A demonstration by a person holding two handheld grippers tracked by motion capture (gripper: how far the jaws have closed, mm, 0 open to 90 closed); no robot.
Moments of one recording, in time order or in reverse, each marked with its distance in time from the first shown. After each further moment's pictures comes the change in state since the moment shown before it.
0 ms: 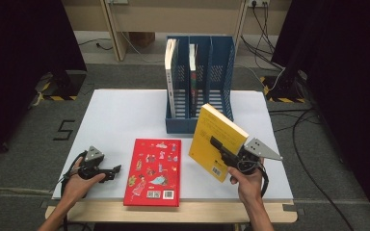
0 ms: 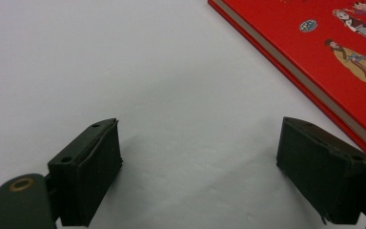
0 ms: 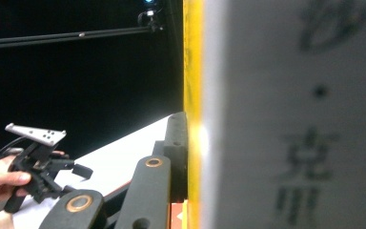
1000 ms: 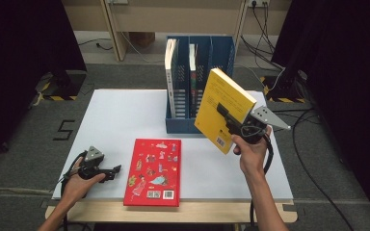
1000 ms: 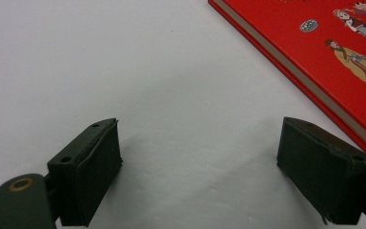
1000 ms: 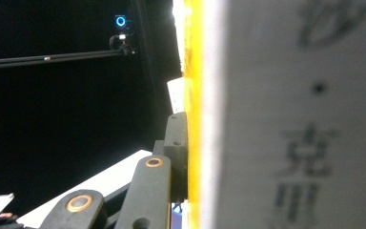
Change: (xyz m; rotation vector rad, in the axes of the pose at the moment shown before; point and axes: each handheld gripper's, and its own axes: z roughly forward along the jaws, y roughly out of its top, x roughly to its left) left arm 0.000 0.000 0.000 0.001 -0.001 0.000; right arm -0.020 0.076 0.032 -0.061 -0.109 -0.024
